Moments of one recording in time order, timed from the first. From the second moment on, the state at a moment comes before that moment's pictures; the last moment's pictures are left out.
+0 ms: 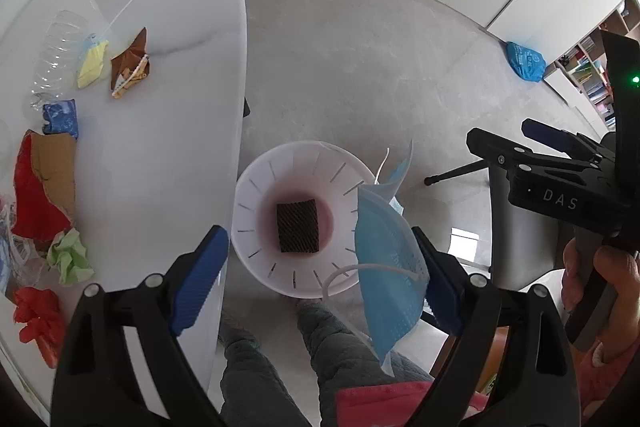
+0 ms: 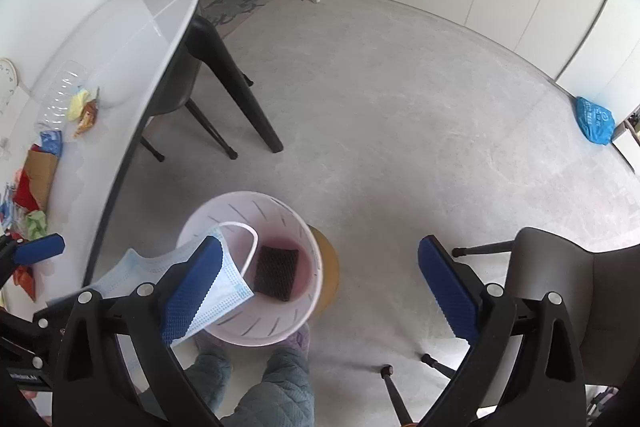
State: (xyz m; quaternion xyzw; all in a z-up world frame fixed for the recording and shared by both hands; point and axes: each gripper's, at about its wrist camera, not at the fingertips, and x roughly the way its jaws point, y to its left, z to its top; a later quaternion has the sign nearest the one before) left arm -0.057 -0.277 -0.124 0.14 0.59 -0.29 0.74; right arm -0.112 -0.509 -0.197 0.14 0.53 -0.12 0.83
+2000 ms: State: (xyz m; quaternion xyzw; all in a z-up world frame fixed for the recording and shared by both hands) left arm -0.042 -0.132 -0.046 0.05 0.55 -0.18 0.81; right arm -0.057 -0.416 -0.252 0.01 0.58 0.13 0.80
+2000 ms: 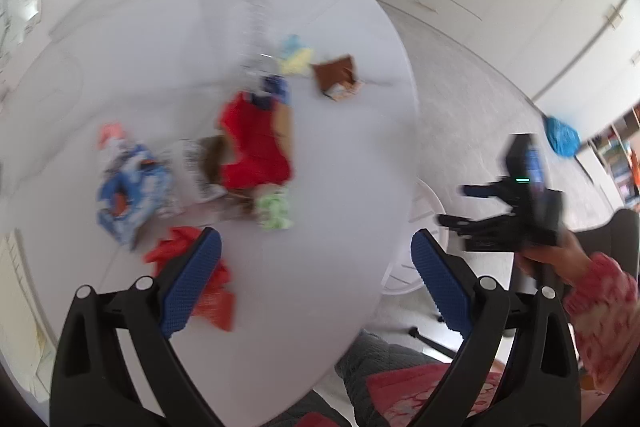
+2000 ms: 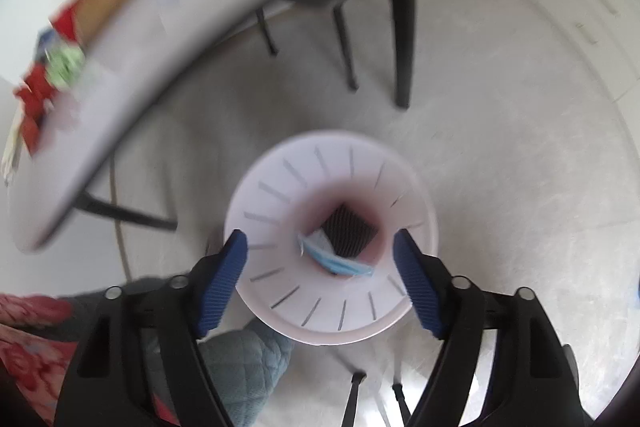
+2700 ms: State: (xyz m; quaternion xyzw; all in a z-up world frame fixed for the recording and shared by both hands) left arm 0.020 0.042 -0.055 -0.03 0.53 -0.05 0.84; right arm 0.085 -0.257 -0.095 0.08 0.47 0.08 0.87
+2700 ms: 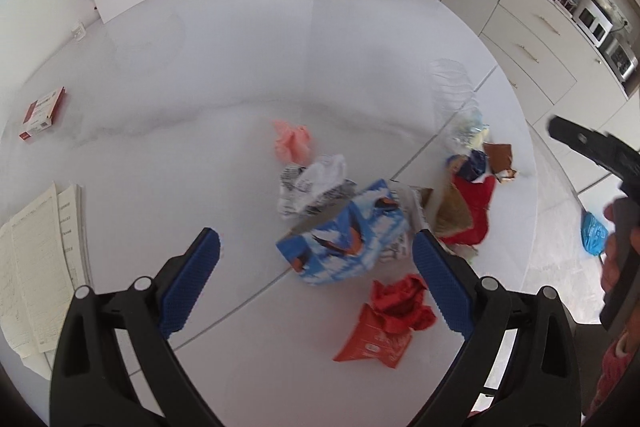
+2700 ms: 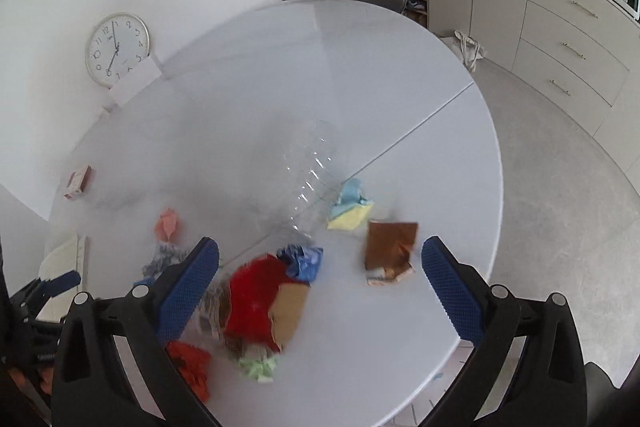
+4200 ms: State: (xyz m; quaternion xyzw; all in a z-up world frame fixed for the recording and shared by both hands) left arm 0.116 0.062 -0.086 -0.01 0.57 0.01 0.82; right arm 0.152 -0.196 -0.109 0.10 0.48 0.11 0.87
